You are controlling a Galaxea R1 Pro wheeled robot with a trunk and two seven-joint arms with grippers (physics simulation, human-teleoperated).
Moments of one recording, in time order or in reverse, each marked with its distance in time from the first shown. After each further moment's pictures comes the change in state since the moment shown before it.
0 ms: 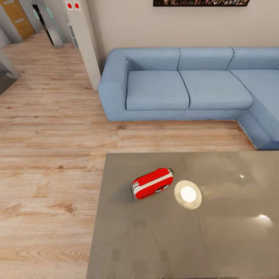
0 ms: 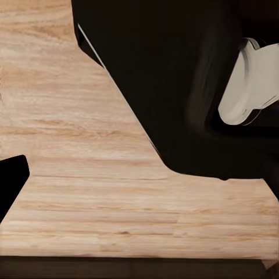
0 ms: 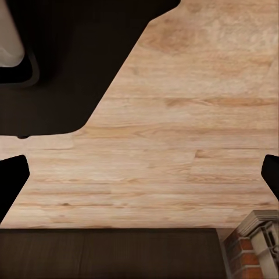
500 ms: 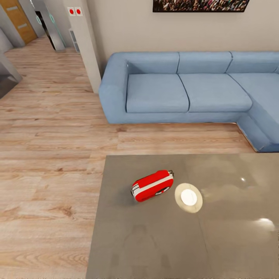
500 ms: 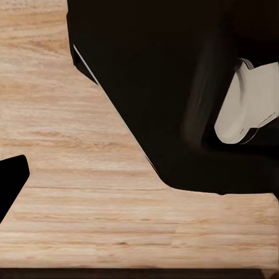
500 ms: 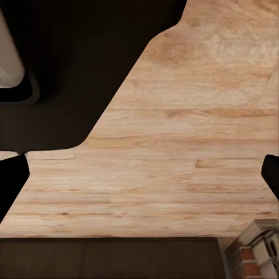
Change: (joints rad) left arm 0.000 -0.001 0.001 0.000 -0.001 -0.002 -0.008; right arm 0.000 0.000 0.000 0.000 0.000 0.000 0.000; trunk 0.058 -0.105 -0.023
